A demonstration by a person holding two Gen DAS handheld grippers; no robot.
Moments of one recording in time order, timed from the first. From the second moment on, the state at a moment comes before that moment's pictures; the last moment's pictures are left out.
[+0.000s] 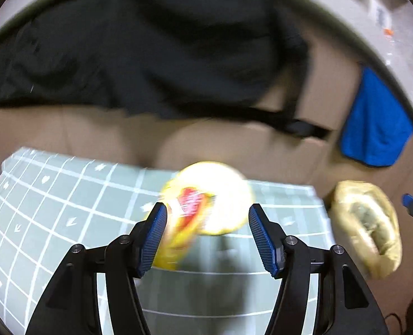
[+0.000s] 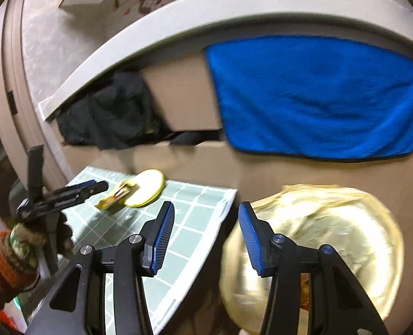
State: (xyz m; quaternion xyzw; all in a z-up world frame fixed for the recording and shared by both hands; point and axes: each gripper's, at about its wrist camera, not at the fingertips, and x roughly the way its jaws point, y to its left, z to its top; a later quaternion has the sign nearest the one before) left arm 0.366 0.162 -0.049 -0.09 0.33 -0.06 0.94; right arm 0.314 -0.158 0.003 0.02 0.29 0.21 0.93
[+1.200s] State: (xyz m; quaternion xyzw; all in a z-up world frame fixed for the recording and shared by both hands) left arm 0.263 0.297 -0.044 -0.18 0.37 -0.01 0.91; right arm 0.453 0.038 -0.071 -0.02 0.39 0.29 0.87
